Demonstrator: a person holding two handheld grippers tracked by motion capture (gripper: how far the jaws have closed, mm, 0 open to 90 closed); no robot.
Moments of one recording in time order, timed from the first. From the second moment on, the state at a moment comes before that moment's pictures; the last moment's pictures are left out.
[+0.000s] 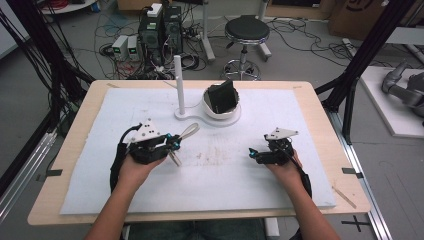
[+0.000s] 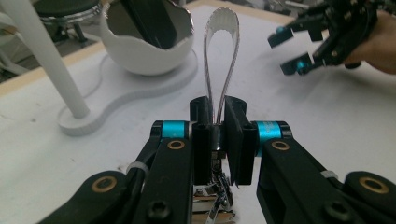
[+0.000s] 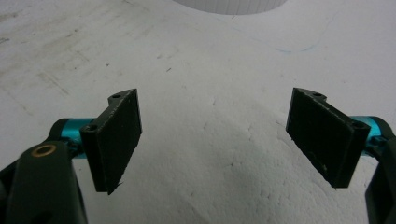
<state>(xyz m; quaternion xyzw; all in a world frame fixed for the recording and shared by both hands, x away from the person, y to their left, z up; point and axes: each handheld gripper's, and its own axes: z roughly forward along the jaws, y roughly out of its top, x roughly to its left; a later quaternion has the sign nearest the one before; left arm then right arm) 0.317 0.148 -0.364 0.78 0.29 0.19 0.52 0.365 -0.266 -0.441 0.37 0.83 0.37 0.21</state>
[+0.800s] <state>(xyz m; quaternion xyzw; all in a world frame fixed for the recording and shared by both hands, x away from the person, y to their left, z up) 0.370 0.165 -0.300 0.75 0.34 0.29 0.49 0.367 -0.266 -0.442 0.37 0.83 0.37 0.21</state>
